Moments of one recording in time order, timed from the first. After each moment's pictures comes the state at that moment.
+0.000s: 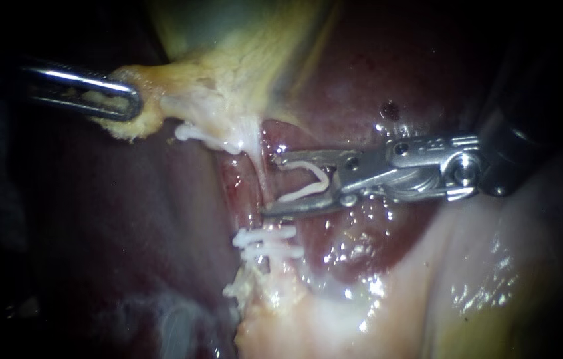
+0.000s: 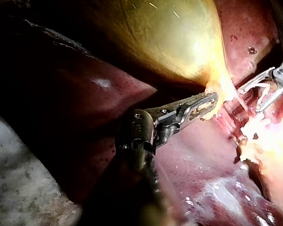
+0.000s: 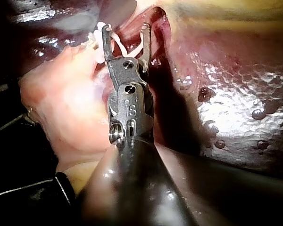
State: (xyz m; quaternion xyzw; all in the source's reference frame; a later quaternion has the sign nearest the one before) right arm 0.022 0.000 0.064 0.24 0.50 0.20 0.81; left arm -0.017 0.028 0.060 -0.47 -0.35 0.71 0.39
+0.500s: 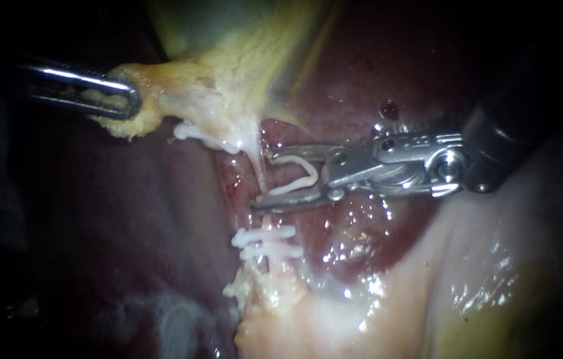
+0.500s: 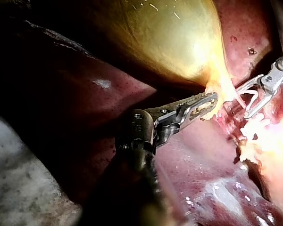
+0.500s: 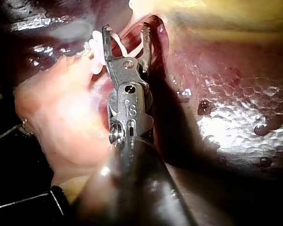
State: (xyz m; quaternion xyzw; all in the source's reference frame) right arm 0.025 0.000 0.067 0.24 0.51 0.19 0.81; left arm -0.017 0.029 0.060 -0.47 -0.35 0.71 0.39
